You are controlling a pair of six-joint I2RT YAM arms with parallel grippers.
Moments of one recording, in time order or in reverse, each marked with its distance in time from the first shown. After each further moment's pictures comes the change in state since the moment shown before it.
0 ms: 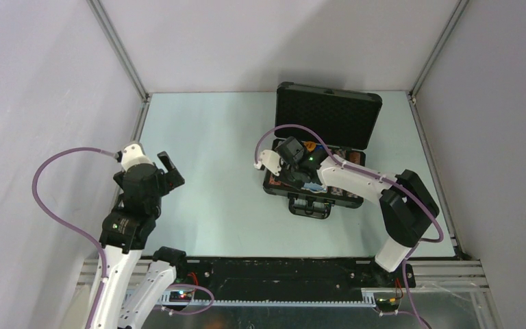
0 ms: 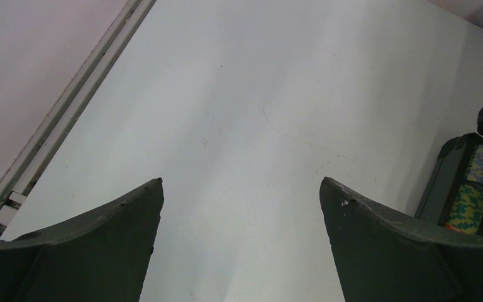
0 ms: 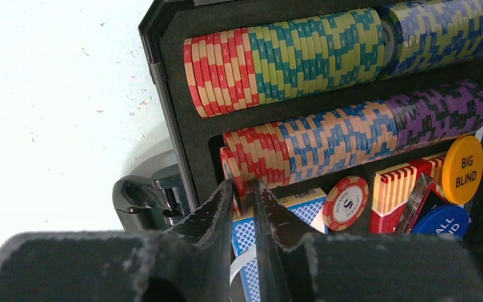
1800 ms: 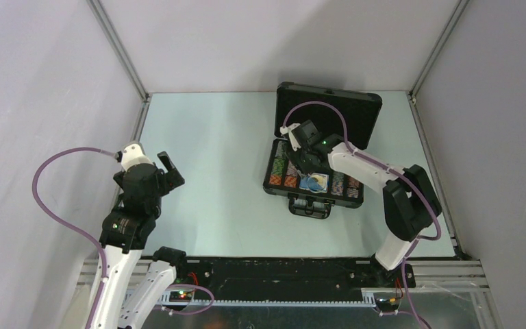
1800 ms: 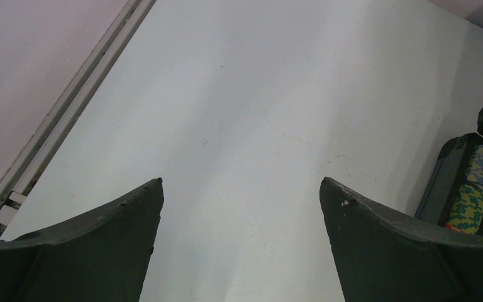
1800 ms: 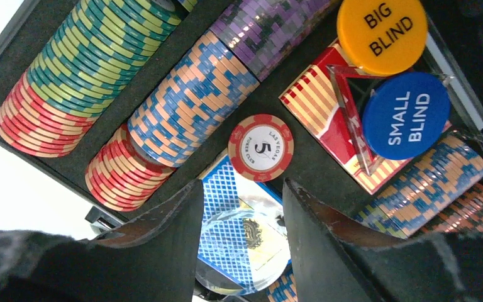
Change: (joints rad) left arm 0.001 0.000 0.000 0.000 0.000 0.000; right arm -0.164 0.012 0.064 -0.050 0.109 0.466
